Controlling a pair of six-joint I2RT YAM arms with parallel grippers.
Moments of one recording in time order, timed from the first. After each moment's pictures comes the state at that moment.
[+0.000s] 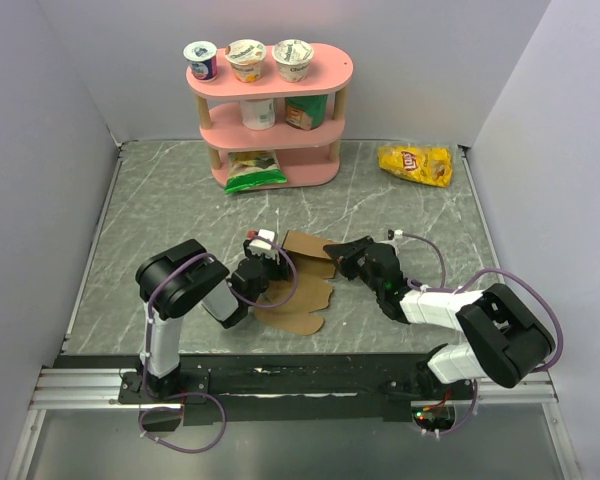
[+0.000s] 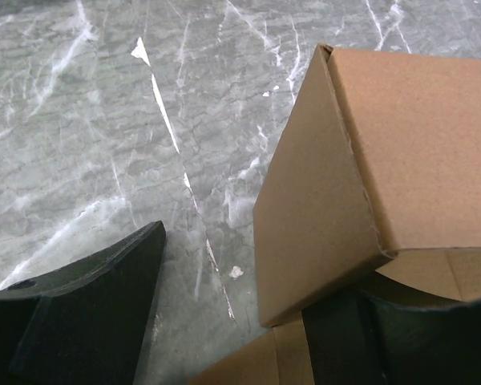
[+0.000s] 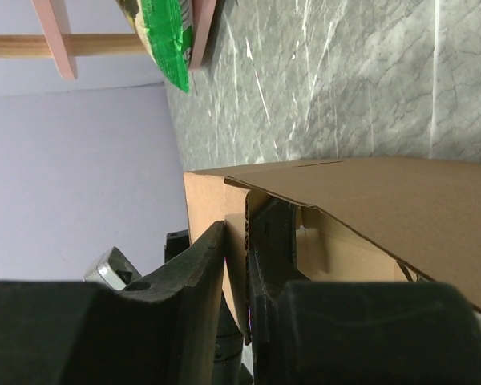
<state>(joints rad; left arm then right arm) -0.76 1.98 0.49 1.31 -0.35 -0.24 0.58 1.37 0.38 0.63 0.12 1.44</state>
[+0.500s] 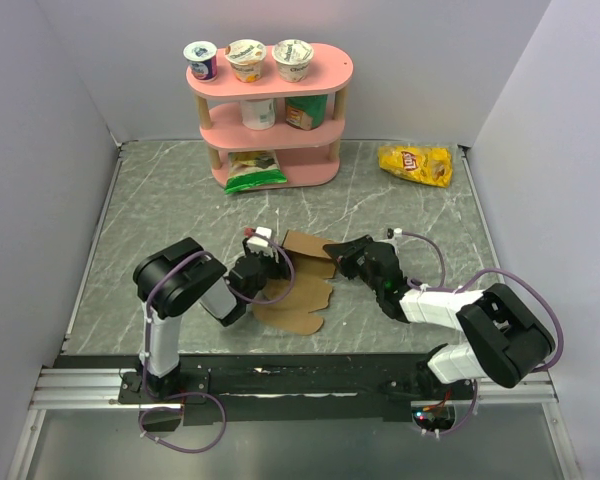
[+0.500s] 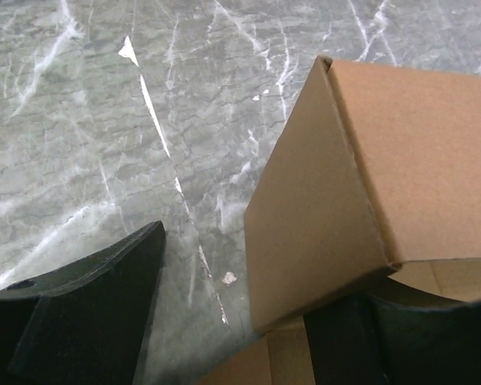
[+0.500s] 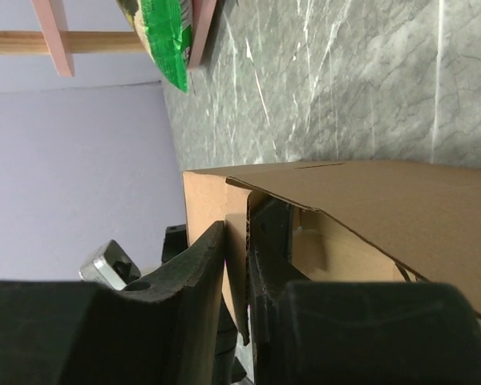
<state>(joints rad) -0.73 1.98 0.49 1.30 -0.28 -0.28 0.58 1.37 0.39 0.61 0.12 1.42</state>
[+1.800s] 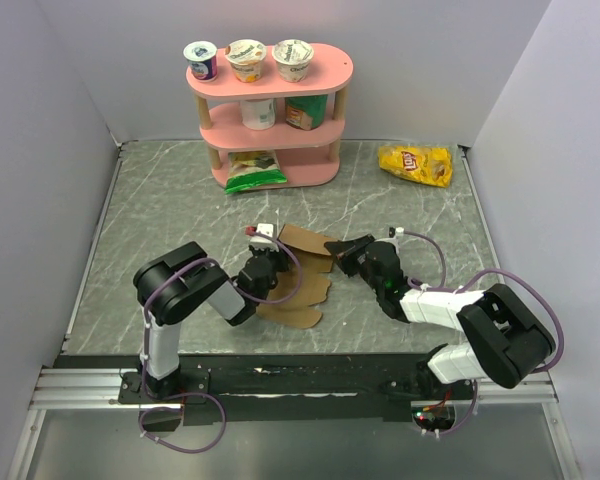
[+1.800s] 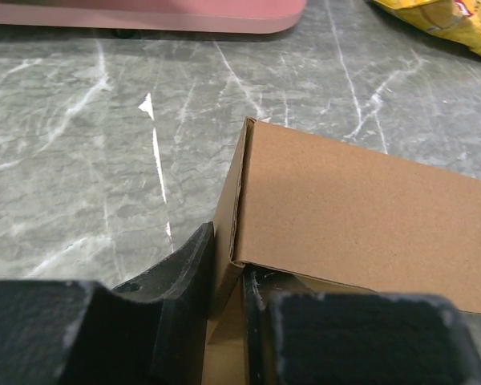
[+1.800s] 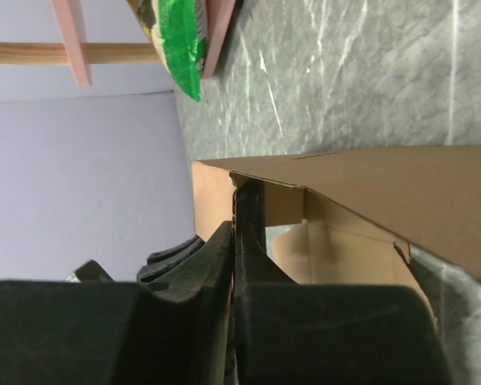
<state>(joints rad) -0.81 1.94 0.55 1.29 -0.50 -0.34 0.58 1.36 0.39 0.63 0.14 1.43</state>
